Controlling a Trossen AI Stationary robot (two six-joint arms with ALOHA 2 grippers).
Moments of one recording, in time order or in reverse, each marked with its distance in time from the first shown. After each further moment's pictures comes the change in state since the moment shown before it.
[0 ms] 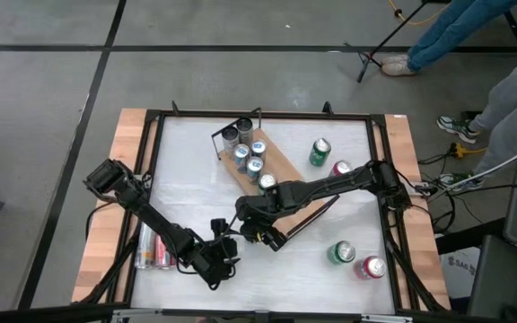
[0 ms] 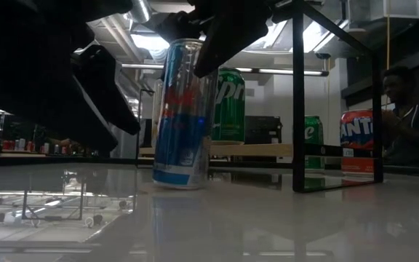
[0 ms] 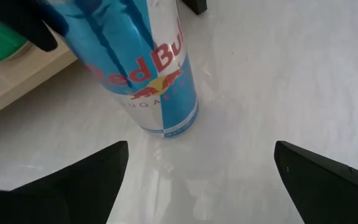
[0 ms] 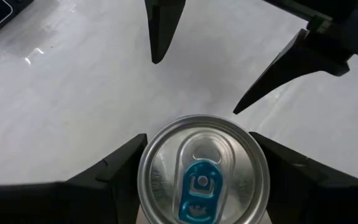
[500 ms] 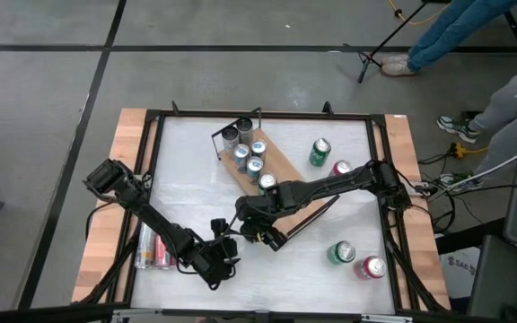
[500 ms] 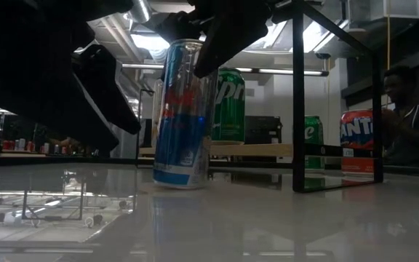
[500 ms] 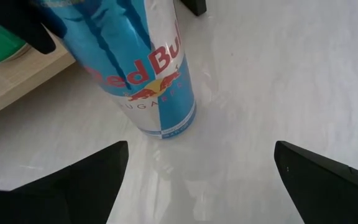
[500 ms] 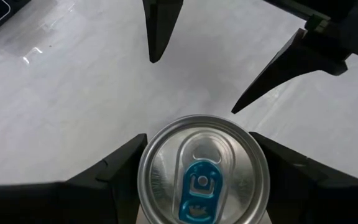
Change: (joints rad) left arm 0.000 0.000 0.000 0.005 0.000 0.000; right arm 0.000 0.000 0.000 0.000 0.005 -0.001
